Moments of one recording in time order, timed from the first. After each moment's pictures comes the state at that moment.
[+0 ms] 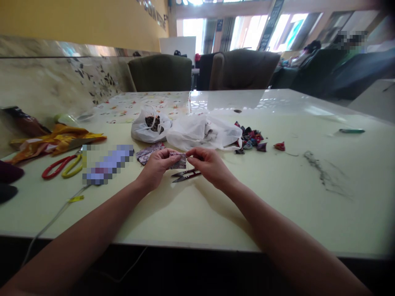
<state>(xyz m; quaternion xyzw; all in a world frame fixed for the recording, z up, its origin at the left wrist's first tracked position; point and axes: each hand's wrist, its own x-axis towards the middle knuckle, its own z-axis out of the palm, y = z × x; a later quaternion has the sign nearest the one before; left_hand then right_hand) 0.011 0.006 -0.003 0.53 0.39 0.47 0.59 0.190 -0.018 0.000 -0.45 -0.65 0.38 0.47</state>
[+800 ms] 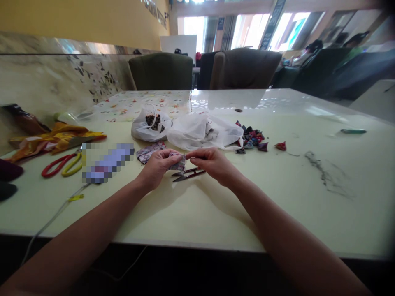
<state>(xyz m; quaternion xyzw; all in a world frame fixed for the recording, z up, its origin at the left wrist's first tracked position) 0.009 0.005 -0.001 0.54 0.38 0.43 0.61 0.202 -0.016 0.006 -0.44 -0.63 0.48 0.43</state>
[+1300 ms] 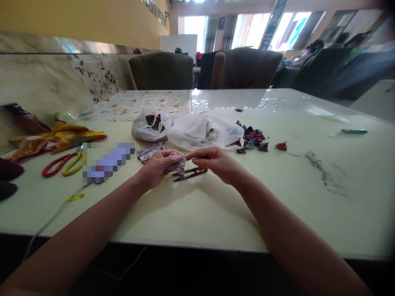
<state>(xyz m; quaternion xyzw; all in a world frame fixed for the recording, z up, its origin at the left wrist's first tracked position) 0.005 0.007 0.002 0.50 0.35 0.39 0.69 0.212 -0.014 0.008 -0.39 -0.62 0.55 0.40</state>
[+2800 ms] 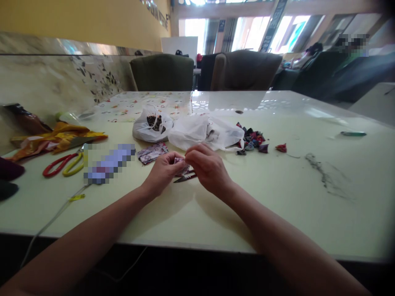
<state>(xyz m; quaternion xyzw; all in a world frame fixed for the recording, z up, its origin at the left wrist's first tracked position) 0.023 -0.013 0.000 0.56 0.40 0.45 0.57 0.186 -0.032 0.013 -0.35 -0.81 0.04 0.47</state>
